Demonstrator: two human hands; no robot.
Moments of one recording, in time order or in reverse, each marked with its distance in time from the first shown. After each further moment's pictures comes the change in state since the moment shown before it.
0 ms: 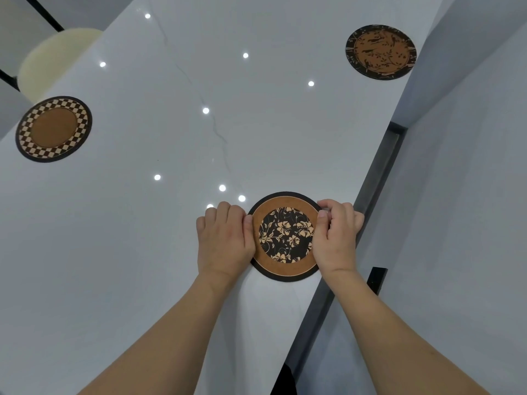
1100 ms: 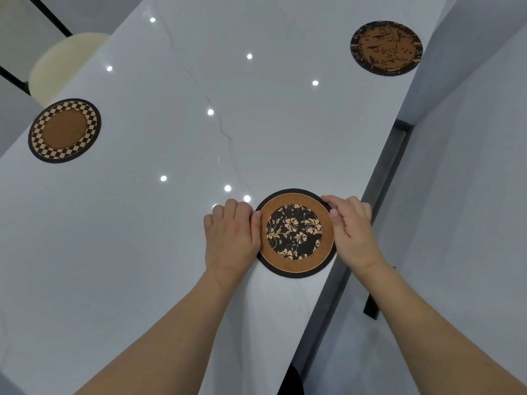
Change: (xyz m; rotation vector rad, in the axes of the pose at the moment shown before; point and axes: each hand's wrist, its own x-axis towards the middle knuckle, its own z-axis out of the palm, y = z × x) left_hand 0.001 -0.002 0.002 0.026 0.001 0.010; right_hand 0.013 0.012 -0.028 -0.045 -0.285 -0.157
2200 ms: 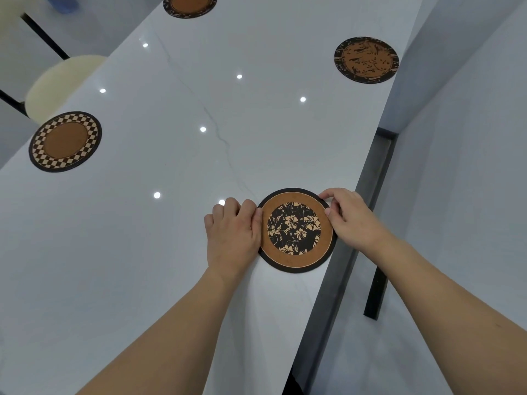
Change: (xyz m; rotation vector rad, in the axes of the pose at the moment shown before) left_hand -0.002 -0.001 0.001 -0.035 0.022 0.014; right_hand 0.013 -0.004 -0.022 -0.158 -0.206 -0.023
